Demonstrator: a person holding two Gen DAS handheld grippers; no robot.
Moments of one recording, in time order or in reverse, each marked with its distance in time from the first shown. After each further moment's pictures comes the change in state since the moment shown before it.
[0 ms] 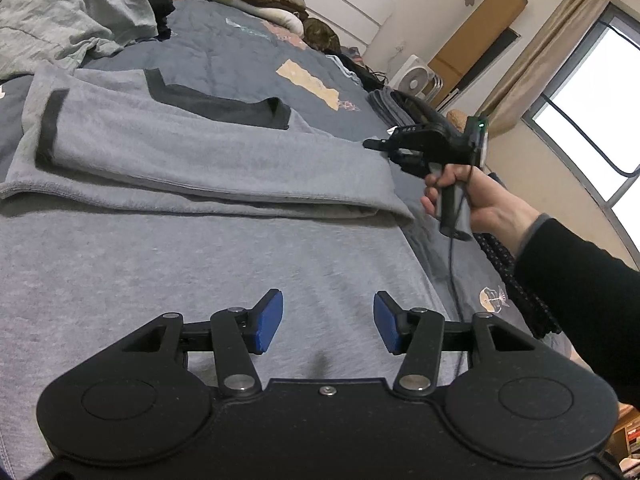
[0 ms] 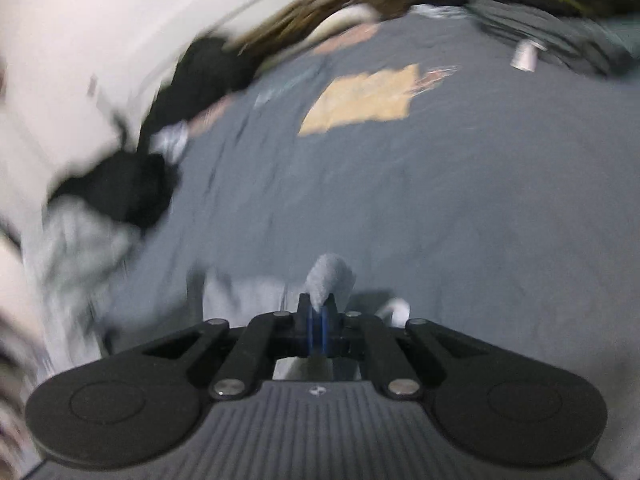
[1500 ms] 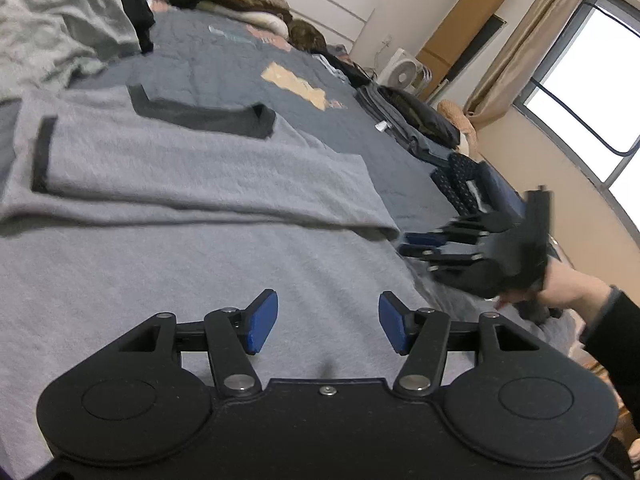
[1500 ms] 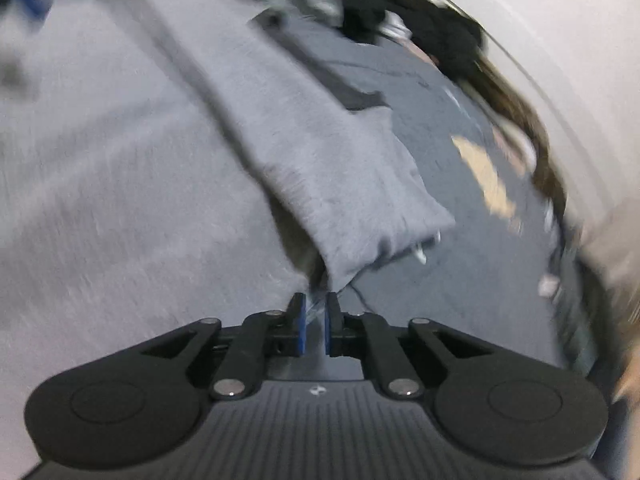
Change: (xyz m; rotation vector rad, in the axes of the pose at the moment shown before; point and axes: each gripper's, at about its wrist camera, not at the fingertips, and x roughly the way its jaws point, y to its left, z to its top) left arm -0.008 -0.015 0.004 0.059 -0.016 0.022; right arm -0.116 0.071 -0.165 -1.190 0.134 -0.203
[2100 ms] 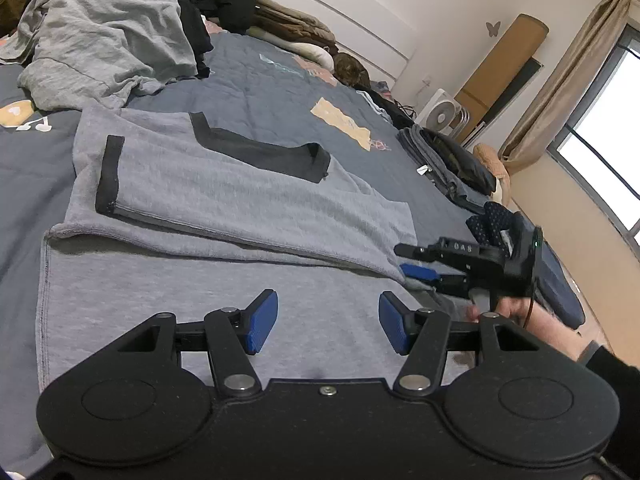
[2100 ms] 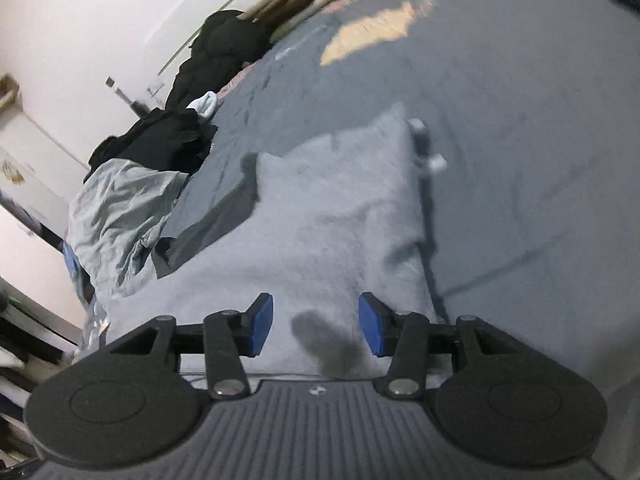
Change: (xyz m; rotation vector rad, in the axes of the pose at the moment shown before) left arm -0.021 0.029 0.014 -0.093 -0.080 0.069; right arm 0.075 -0.060 -0.022 1.215 -0.103 0.363
